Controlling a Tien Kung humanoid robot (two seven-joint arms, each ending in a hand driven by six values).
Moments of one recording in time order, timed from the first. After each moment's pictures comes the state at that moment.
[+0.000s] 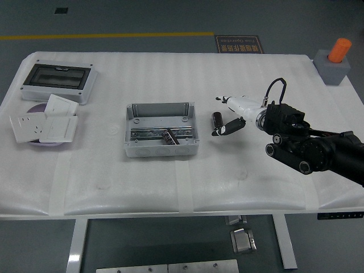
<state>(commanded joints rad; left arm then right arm) -0.07 0.23 -0.68 -0.18 0.80 -0.16 0.40 0.98 -0.28 0.07 0.76 -1.39 -0.14 -0.09</state>
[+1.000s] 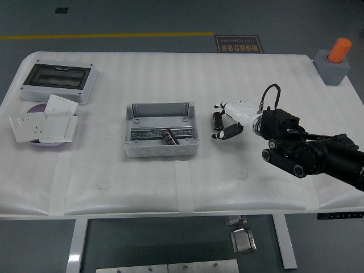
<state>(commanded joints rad) -0.08 0.23 -0.63 -0.18 0.77 -0.16 0.37 0.98 -0.25 0.01 0.72 -1.37 -0.18 -0.07</state>
